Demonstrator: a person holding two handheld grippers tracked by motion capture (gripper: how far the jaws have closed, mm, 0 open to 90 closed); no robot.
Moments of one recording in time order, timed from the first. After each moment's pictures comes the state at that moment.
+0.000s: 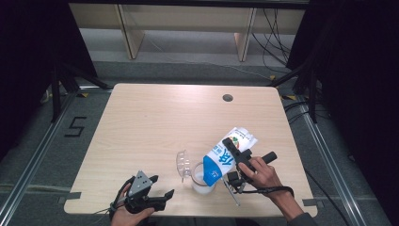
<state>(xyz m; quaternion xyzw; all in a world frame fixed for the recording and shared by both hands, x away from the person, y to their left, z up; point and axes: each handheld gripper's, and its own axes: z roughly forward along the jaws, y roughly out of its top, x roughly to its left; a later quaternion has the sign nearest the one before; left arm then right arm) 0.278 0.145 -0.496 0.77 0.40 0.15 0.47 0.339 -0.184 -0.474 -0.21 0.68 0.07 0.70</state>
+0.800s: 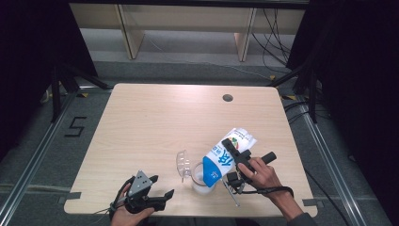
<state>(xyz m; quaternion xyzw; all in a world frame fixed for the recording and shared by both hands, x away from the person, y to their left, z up) 0.278 0.145 -0.496 0.77 0.40 0.15 0.47 0.338 -0.183 -0.474 -0.22 0.68 0.06 0.70</state>
